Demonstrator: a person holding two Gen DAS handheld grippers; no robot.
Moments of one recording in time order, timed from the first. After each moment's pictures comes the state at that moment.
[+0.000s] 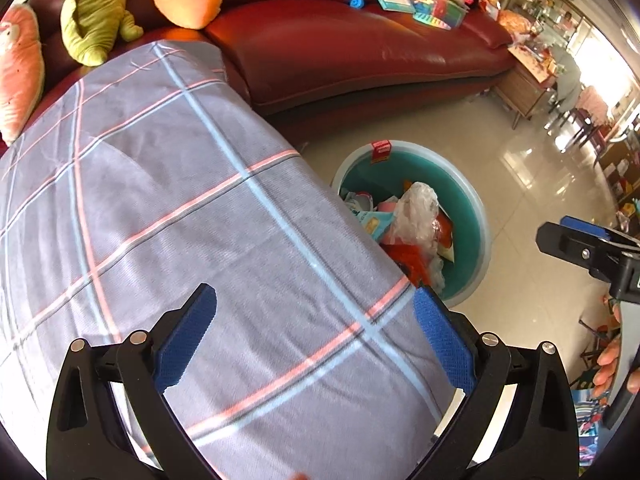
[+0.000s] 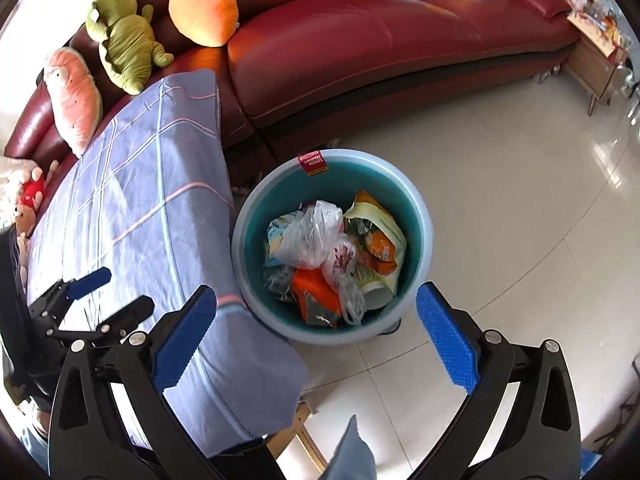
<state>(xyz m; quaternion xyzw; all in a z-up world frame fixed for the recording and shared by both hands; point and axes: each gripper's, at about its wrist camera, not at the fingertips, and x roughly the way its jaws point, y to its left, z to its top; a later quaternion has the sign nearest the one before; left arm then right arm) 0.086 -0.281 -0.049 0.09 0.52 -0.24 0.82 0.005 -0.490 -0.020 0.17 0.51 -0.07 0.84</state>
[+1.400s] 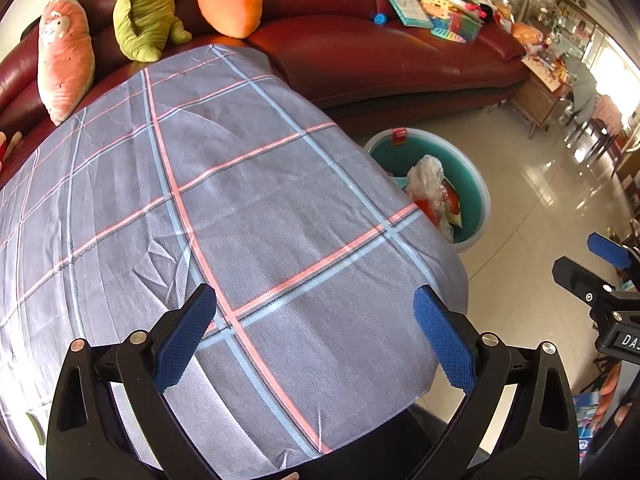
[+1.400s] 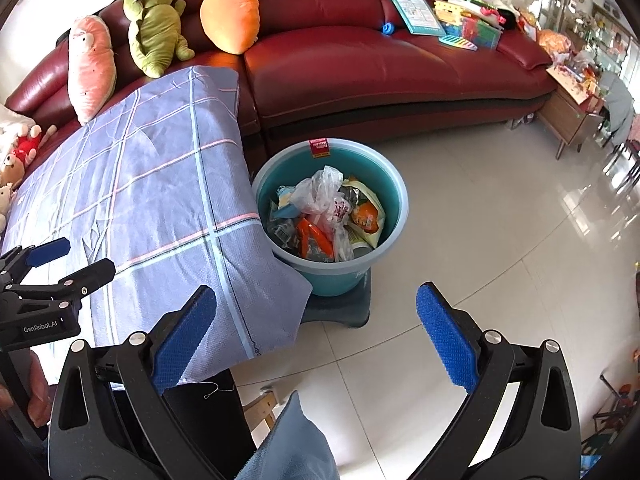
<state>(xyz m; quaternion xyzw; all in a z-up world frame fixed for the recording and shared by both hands) 0.000 -0.218 -0.019 0.09 0.49 -0.19 0.84 -0.096 -0.420 0.006 0.09 0.47 -0.10 0.87</state>
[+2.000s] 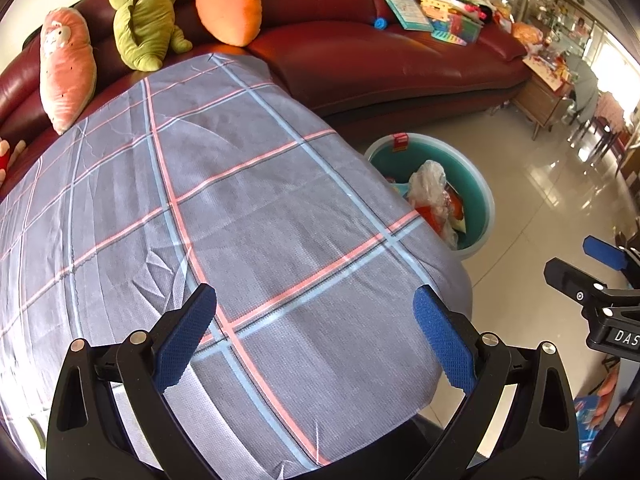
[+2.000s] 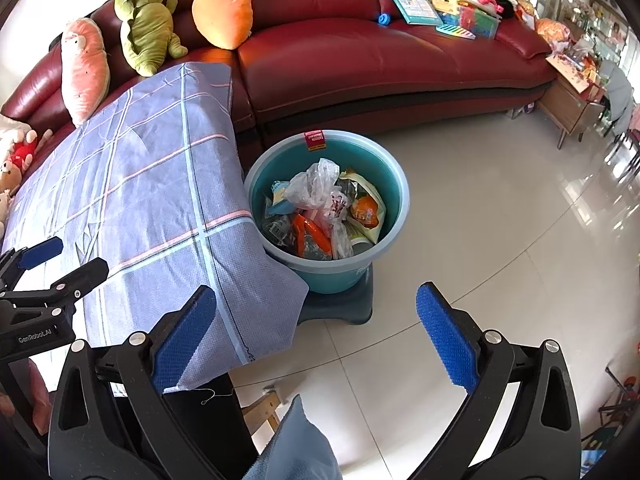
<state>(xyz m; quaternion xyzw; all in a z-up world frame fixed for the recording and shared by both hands) 0.001 -0.226 -0.022 0.10 0.48 -0.19 0.85 -0.090 -0.424 -0.008 0.10 0.48 -0.11 0.86</state>
